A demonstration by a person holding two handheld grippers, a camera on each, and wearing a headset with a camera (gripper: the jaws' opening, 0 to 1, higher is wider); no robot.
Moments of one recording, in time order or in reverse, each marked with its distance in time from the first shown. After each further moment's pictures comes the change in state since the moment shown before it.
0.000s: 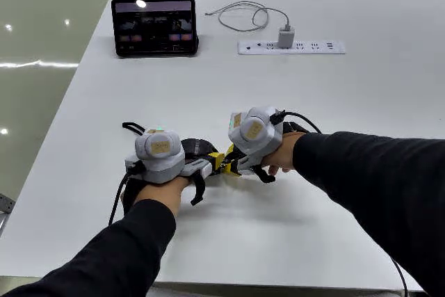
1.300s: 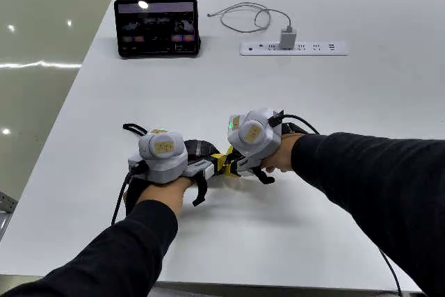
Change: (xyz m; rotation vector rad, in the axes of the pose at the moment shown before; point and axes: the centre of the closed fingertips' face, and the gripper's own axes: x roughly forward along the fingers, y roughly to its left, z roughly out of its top) left arm 0.000 -0.001 -0.002 0.013 0.007 0.001; right arm 0.005 0.001 0.000 -0.027 0.011 -0.008
